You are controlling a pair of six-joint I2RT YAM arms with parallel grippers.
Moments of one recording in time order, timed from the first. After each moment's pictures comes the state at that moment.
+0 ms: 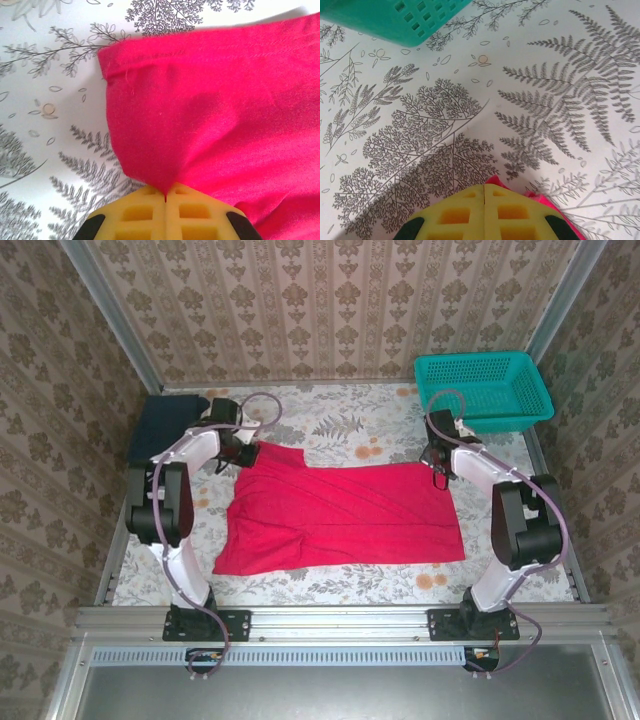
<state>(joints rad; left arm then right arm) -0.16 1.87 1.32 -0.59 0.19 0.25 0.13 1.69 1.09 -0.46 0.34 0.75</state>
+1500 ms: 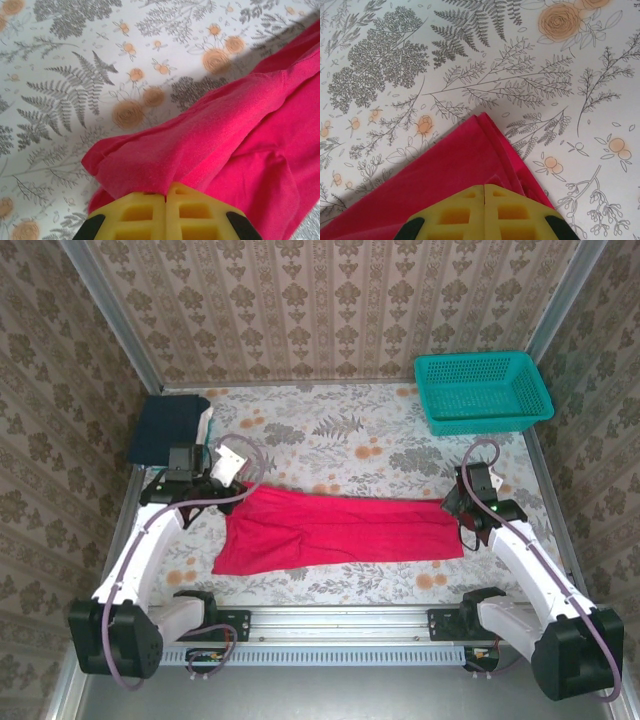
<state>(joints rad) -0.14 1.06 0.85 -0.73 0.42 0.42 0.13 0.98 0.66 -0.66 0.26 0.74</state>
